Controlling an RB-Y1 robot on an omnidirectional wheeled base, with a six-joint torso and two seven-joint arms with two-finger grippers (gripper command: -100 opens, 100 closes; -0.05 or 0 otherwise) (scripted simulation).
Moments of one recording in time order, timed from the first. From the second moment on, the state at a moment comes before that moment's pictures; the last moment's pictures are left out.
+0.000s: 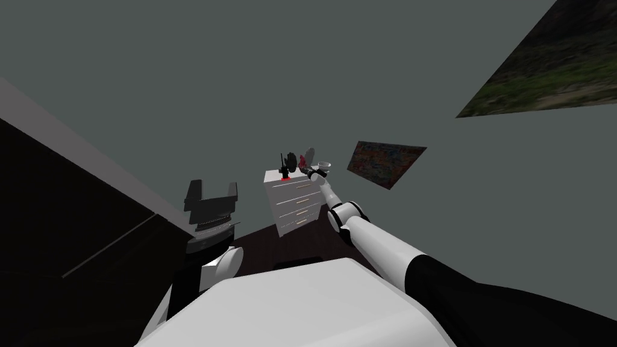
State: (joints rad) left arm 0.45 -0.03 0.02 -2.31 0.05 -0.56 0.15; right arm -0.99 -0.14 0.02 -0.84 -0.91 0.24 -1.05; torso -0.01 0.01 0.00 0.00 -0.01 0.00
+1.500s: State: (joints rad) left arm 0.46 -0.03 0.02 -2.31 0.05 -0.56 0.15; right arm -1.12 -0.29 0.06 -0.89 -0.96 0.35 -1.13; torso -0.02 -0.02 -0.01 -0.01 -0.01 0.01
